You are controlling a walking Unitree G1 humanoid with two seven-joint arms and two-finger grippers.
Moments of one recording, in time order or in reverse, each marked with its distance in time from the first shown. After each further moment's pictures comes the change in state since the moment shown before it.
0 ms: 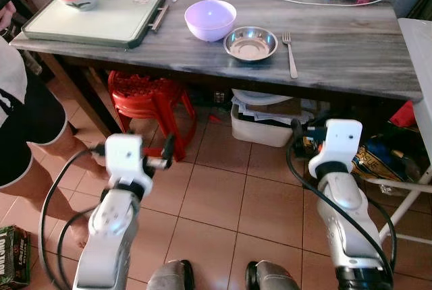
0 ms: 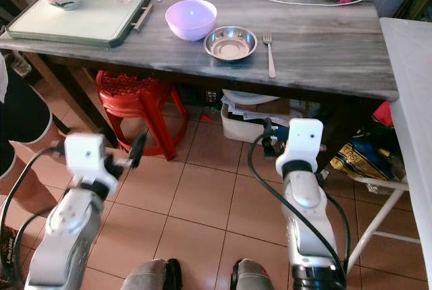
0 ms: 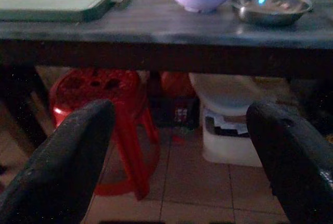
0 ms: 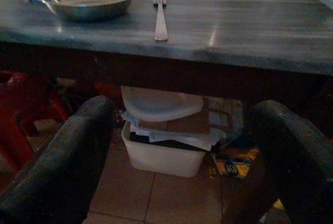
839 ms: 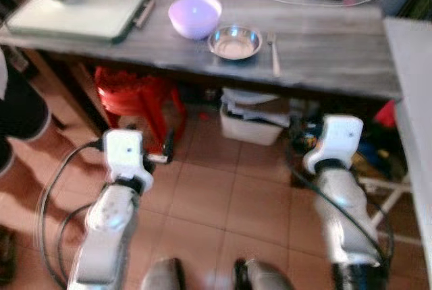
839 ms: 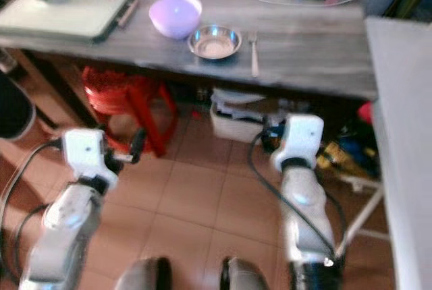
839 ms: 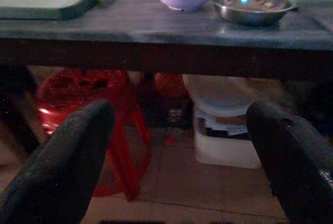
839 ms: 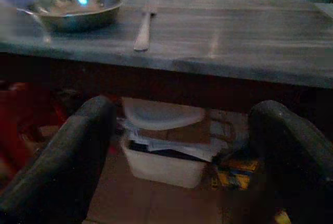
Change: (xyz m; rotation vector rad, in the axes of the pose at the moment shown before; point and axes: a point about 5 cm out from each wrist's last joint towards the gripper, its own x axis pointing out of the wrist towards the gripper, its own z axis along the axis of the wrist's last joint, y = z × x) left arm 0.000 0.006 0.000 0.005 -0.004 0.024; right arm 0.005 0.009 0.003 0.024 -0.041 0.054
